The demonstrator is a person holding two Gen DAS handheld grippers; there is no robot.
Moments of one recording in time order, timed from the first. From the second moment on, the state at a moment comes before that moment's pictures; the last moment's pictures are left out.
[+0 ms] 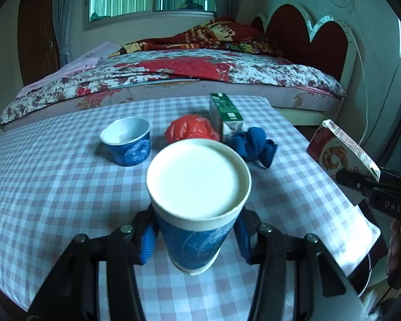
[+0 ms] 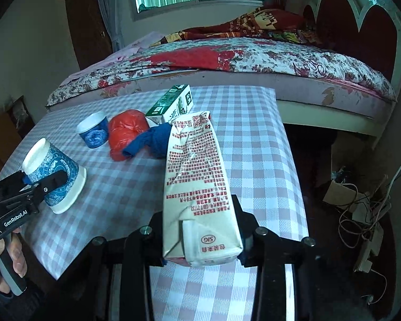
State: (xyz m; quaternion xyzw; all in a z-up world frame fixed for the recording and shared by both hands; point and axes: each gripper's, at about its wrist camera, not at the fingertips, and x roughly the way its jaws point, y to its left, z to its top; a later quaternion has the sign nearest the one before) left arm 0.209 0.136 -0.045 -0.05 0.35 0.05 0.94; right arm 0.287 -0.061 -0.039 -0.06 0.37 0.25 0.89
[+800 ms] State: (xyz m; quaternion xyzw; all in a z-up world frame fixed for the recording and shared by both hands) left arm 0.136 0.031 -0.014 -0.03 0.33 -0.05 0.94; right arm 0.168 -0.155 0.004 -0.02 0.33 0.21 0.92
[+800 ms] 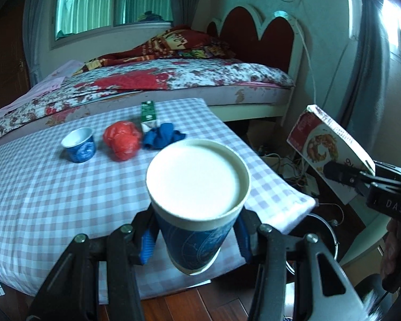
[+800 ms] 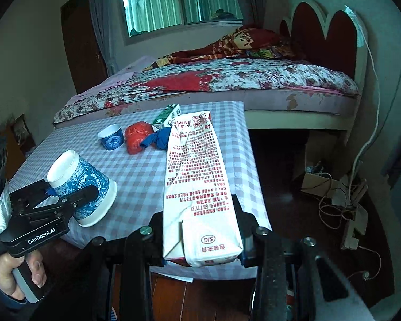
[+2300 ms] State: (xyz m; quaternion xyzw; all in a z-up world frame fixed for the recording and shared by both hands) left arm 0.170 -0.213 -0.126 0.06 0.45 -0.29 0.85; right arm 0.137 -0.365 -0.135 -0.01 0.48 0.08 0.87
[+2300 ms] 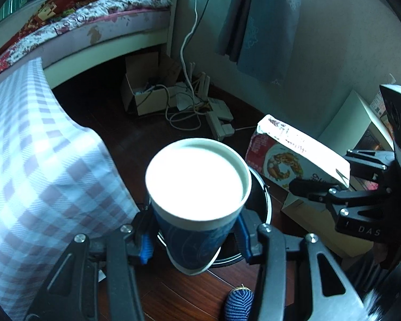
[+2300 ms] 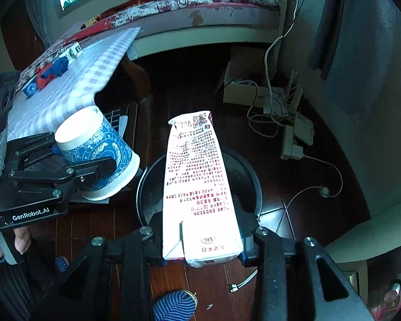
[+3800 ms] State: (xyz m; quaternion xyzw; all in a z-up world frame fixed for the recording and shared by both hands) left arm 0.160 -0.185 -0.156 0.06 0.47 -0.18 0.86; right arm 0.145 -0.361 -0.177 -0.09 0.53 0.04 0.84
